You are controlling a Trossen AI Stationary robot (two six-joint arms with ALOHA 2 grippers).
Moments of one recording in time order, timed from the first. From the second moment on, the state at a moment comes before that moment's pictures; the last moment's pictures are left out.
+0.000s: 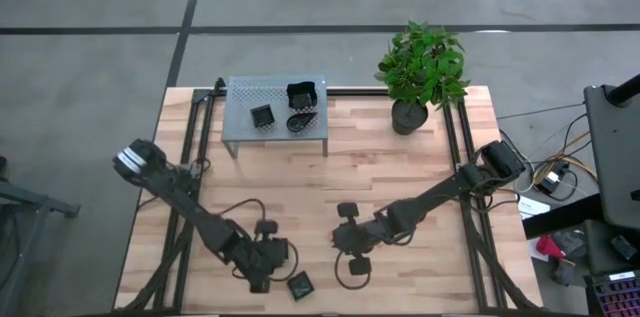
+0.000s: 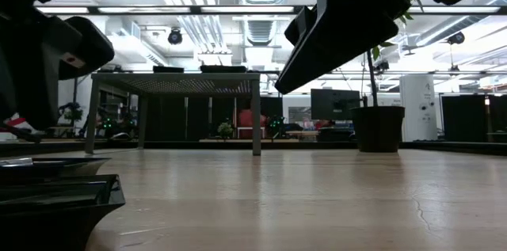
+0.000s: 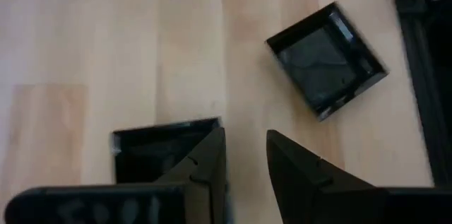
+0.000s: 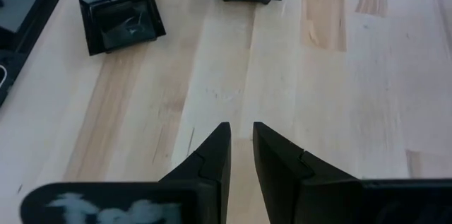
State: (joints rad) left arm -0.71 1.64 0.95 -0.28 -0.25 -0.64; right arm 0.45 1.85 1.15 -0.14 0.19 0.24
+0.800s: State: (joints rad) left arm -0.72 1.72 0.95 -0.34 -0.29 -0.64; right arm 0.45 1.85 1.15 -0.14 0.19 0.24
